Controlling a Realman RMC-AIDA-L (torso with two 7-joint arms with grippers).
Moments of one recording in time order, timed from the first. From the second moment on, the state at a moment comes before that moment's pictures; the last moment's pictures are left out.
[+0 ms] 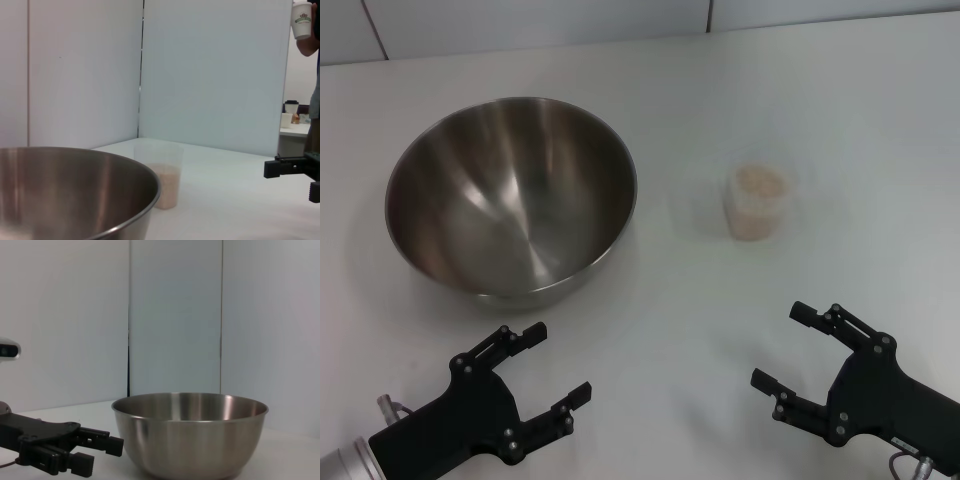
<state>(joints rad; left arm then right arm) -0.30 -2.08 1.54 0.04 0.94 1.52 -0.43 0.14 2.08 -0.52 -0.04 -1.80 -1.65 0.27</state>
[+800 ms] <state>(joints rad) -0.23 -2.06 1.31 0.16 0.93 1.86 -0.65 0.14 2.08 -0.52 -0.05 -1.80 -1.64 0.27</state>
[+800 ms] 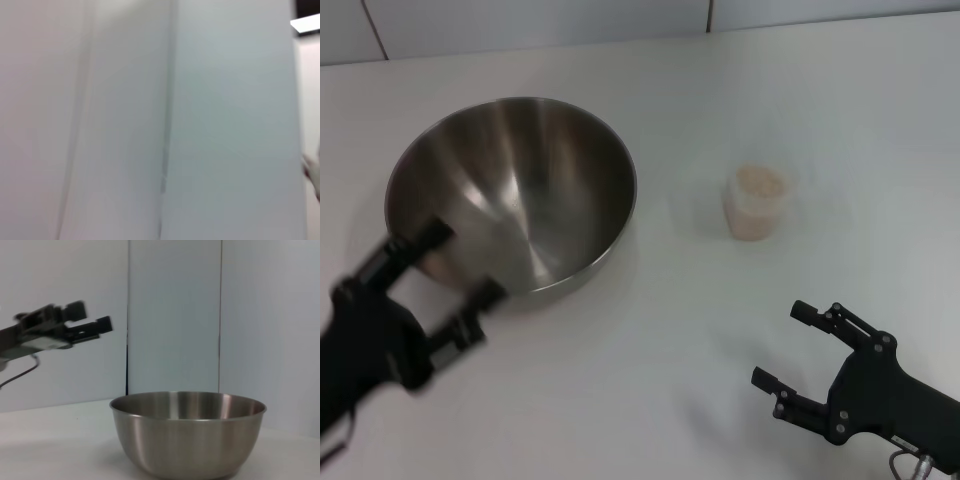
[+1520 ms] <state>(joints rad) -0.23 -2.03 1.16 1.39 1.95 1.18 -2.17 0.14 2.08 -0.51 -0.05 -1.79 -1.66 0.27</state>
